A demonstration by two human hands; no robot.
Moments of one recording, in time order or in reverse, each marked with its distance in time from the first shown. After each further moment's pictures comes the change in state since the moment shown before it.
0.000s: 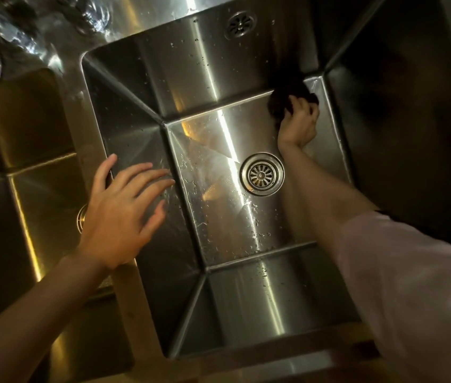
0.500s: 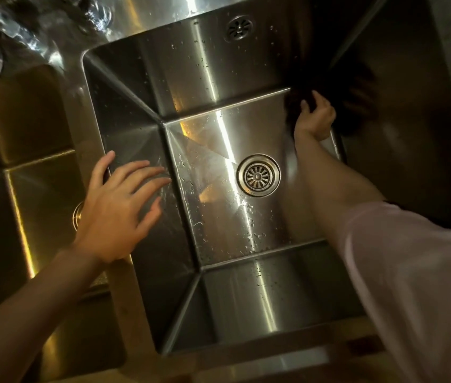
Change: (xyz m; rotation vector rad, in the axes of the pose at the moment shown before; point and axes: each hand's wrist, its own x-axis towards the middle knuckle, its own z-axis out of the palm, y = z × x) left_hand -0.001 -0.003 0.004 0.011 0.006 0.009; right_hand 0.038 0.017 -0.016 0.249 0.111 0.186
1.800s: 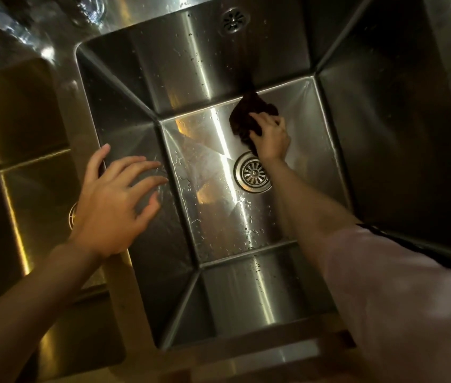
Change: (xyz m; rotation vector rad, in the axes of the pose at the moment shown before) left_hand 0.000 0.002 0.000 0.012 0.020 0.002; right_hand -0.083 0.010 0.021 -0.281 -0.282 -0.517
